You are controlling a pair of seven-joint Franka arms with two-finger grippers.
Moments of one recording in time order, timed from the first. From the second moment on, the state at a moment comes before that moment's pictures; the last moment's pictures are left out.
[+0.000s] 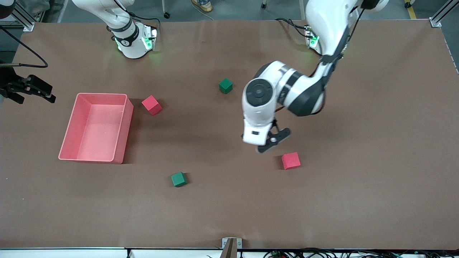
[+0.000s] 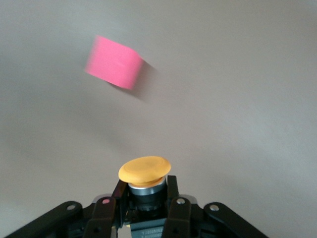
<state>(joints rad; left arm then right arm) -0.61 0.57 -0.02 -1.36 0.08 1.87 -1.23 0.08 -0.05 -0.13 -1.65 0.01 1.65 -0.06</state>
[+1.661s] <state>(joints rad) -0.18 0.33 -0.02 -1.91 0.66 1.98 -1.41 0.04 -0.05 -0.14 -1.65 0.01 1.61 -0.08</state>
